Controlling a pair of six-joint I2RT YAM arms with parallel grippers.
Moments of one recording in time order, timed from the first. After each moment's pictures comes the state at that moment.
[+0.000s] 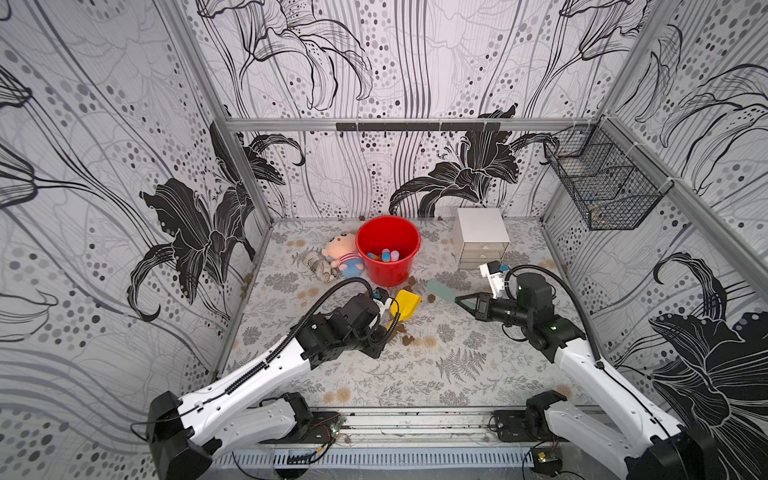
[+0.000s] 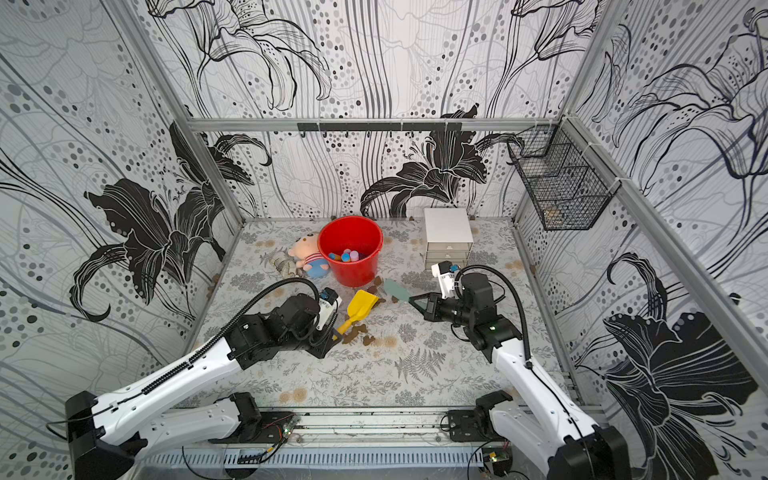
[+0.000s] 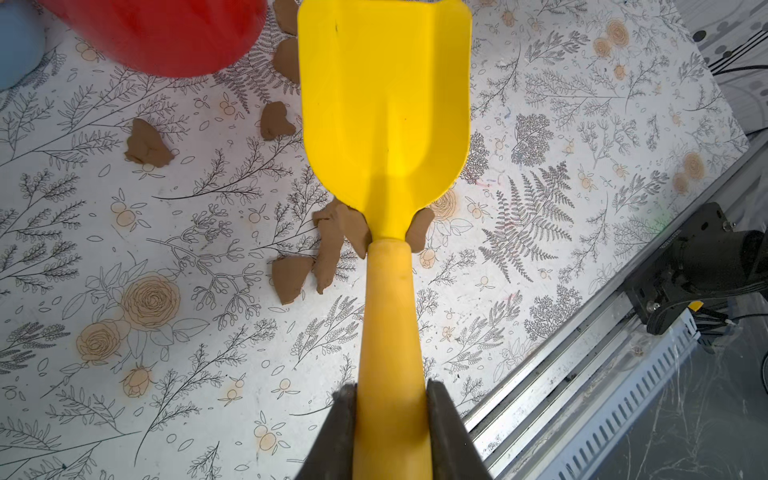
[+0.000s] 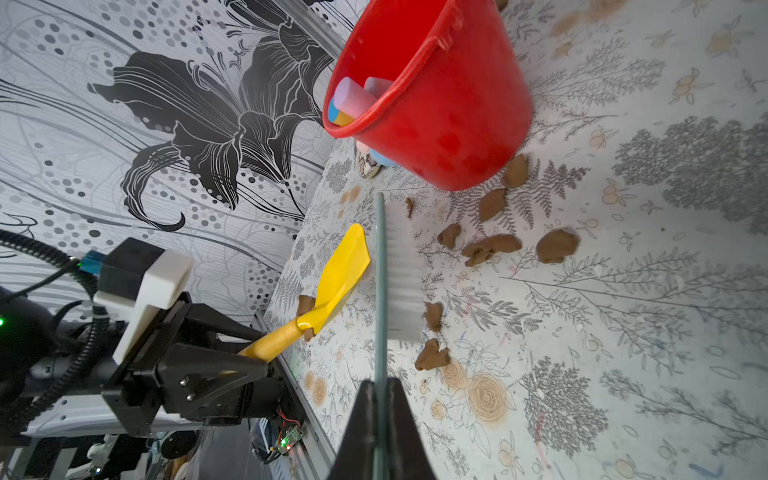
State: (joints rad) left arm -0.82 1.04 0.92 -0.82 0.02 -0.39; right arm 0.33 0.92 0.65 -0.19 -0.66 0.53
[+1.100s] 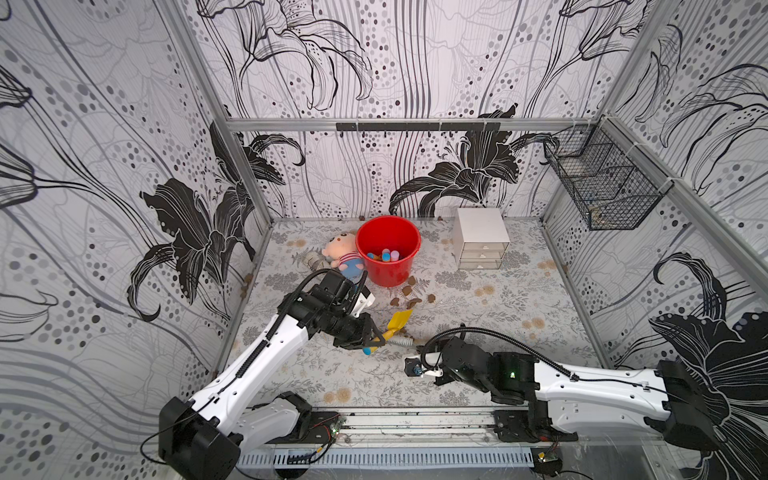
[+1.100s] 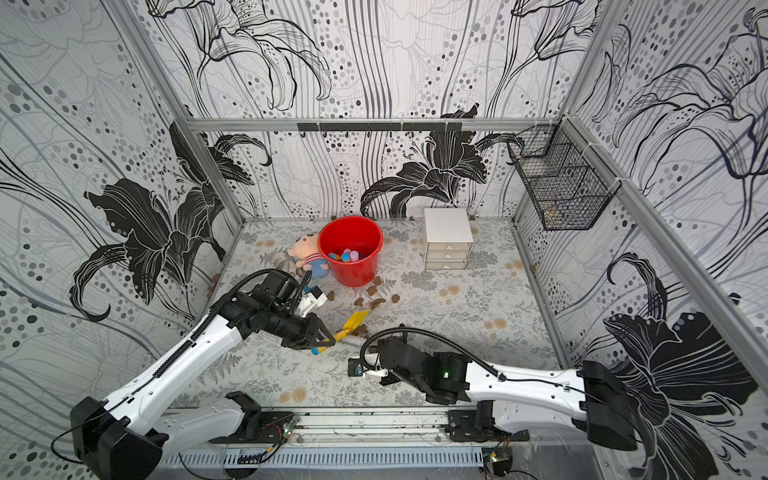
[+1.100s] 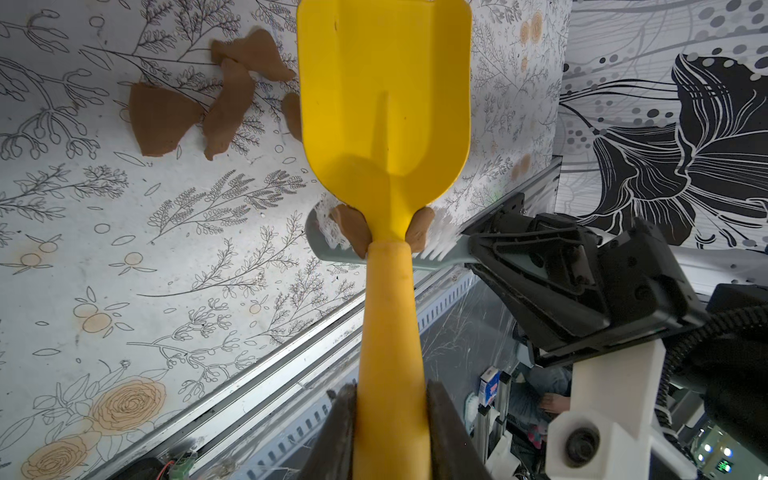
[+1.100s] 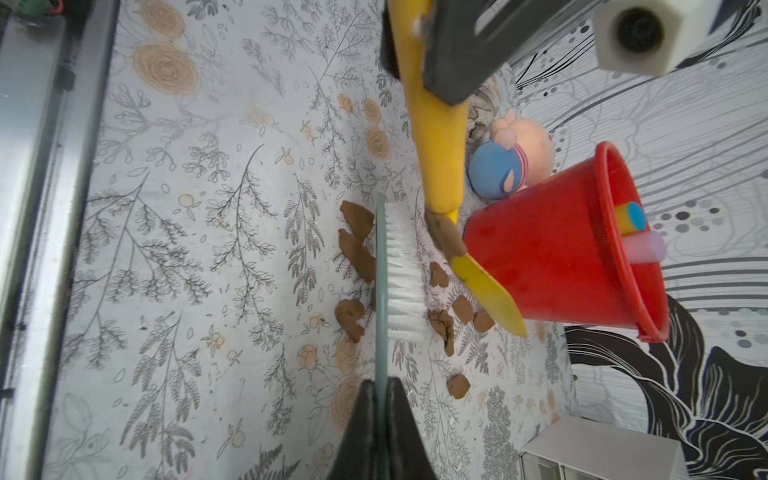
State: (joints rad) left arm -0.48 1.13 1.00 -1.06 0.67 -0.49; right arm 1.31 1.06 0.65 -0.20 0.37 -0.64
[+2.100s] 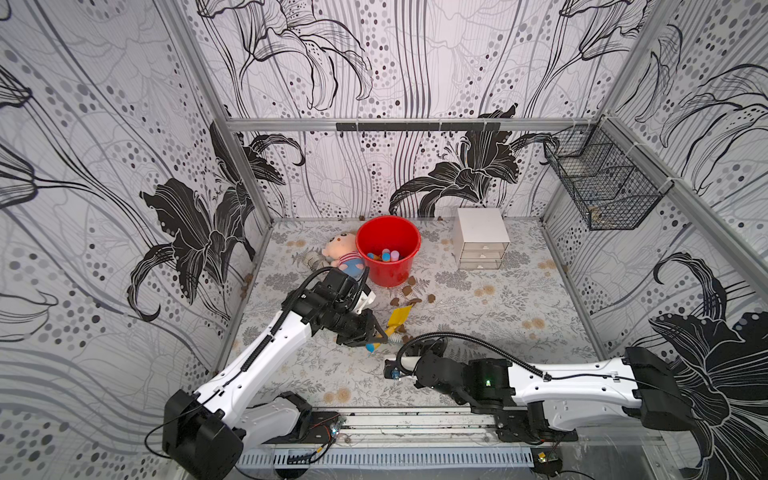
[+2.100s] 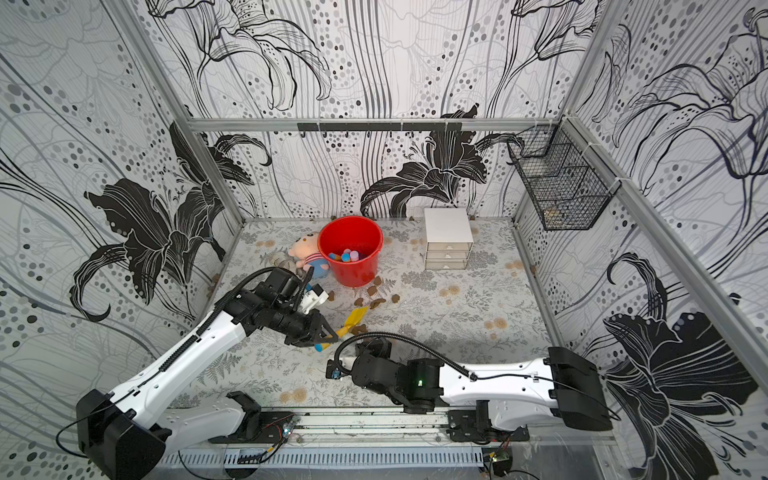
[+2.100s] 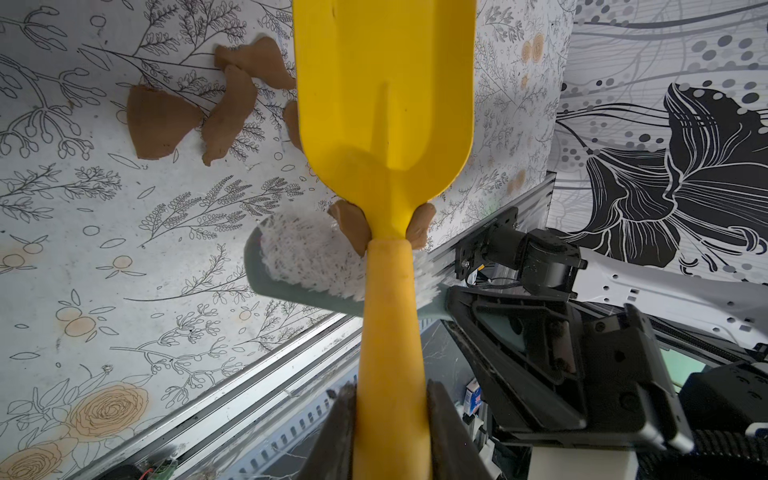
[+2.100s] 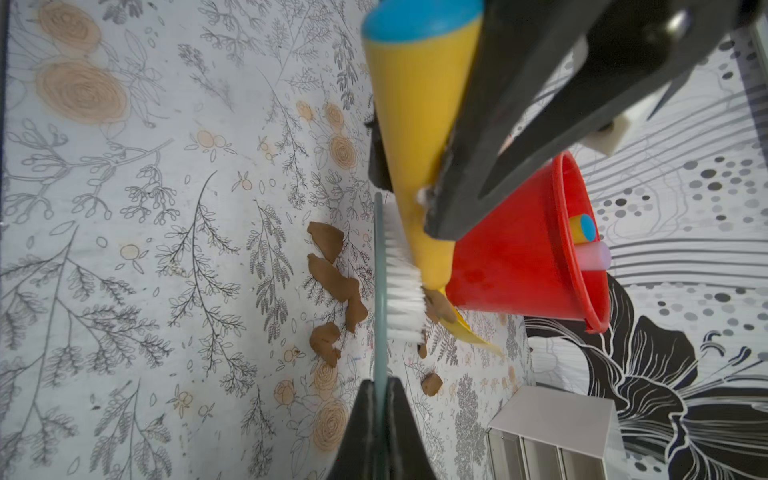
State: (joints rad) left arm -0.49 1.16 1.01 -1.02 0.65 -0.56; right arm 1.43 1.25 0.78 -0.22 0.63 -0.49
